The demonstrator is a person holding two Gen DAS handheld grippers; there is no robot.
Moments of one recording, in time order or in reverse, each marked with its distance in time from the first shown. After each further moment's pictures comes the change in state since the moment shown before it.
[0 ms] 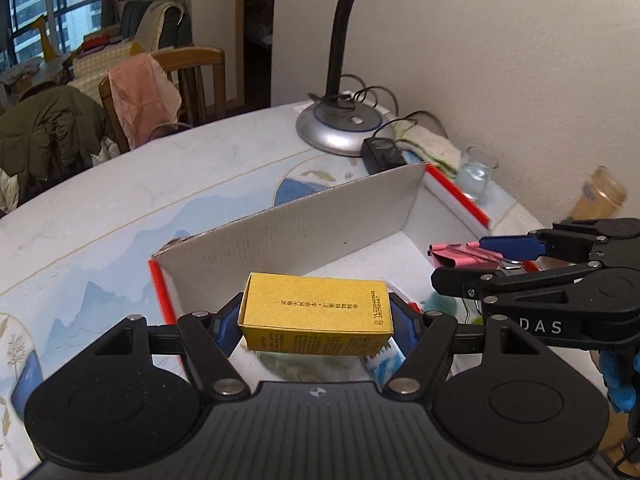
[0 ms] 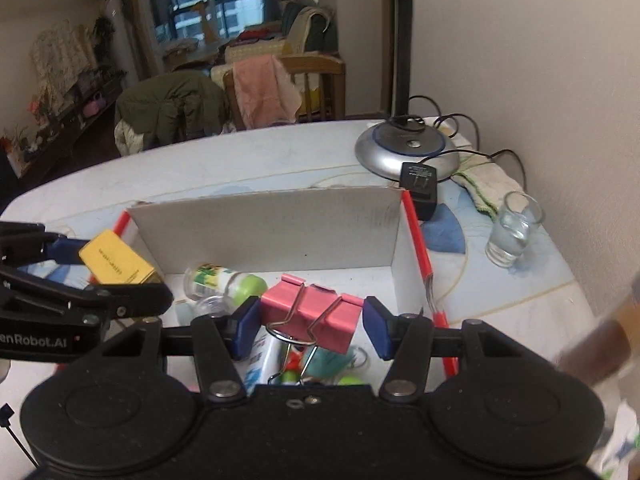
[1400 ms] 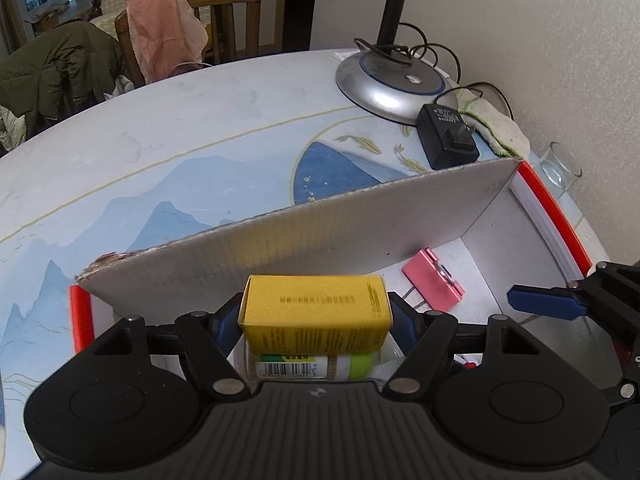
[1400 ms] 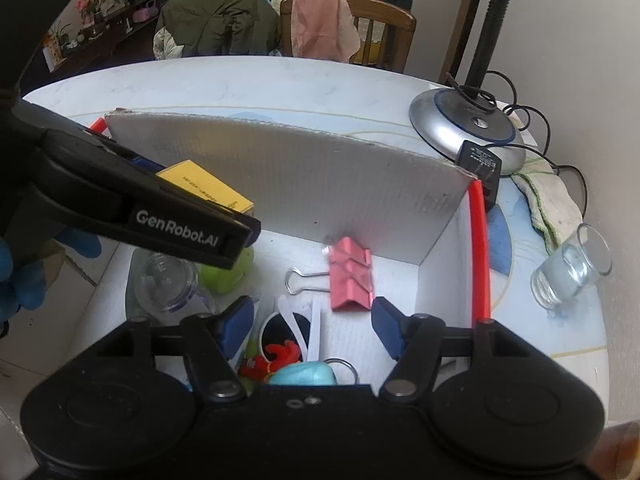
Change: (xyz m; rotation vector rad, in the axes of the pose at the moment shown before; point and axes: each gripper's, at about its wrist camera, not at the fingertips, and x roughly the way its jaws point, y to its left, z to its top) left arm 0.091 0.012 0.027 -0.130 0.141 0.064; right arm 0.059 0.006 0.003 -0.233 0.156 0.035
